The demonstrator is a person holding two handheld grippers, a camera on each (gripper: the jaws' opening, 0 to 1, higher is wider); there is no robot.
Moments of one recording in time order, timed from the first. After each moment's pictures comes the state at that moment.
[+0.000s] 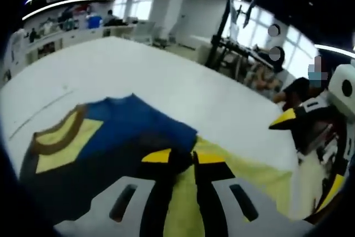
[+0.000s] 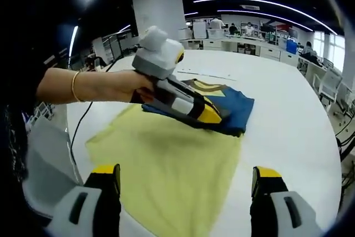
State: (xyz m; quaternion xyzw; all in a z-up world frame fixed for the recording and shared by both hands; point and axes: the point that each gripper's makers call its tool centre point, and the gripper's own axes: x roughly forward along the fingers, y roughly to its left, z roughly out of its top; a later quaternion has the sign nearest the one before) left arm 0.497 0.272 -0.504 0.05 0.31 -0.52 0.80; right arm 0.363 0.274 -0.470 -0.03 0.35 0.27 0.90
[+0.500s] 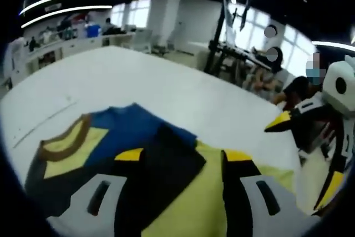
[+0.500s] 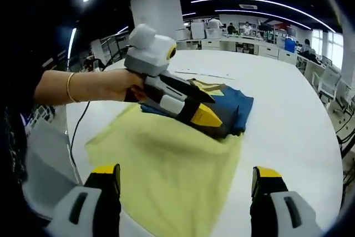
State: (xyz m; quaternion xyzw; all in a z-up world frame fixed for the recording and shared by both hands) left arm 0.507 0.287 -0.483 0.06 0.27 -0.50 0.82; right arm 0.366 0.275 -0.470 -0.03 0.34 0.27 0.90
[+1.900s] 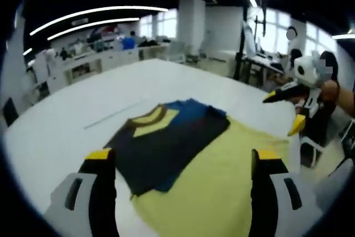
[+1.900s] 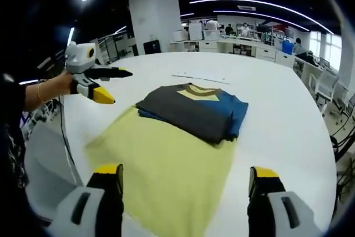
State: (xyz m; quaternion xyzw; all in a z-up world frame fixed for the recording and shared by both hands) left arm 0.461 0.482 -0.423 0.09 0.24 -0.40 0.88; right arm 0.362 0.270 -0.454 -0.03 0.35 0.26 0.90
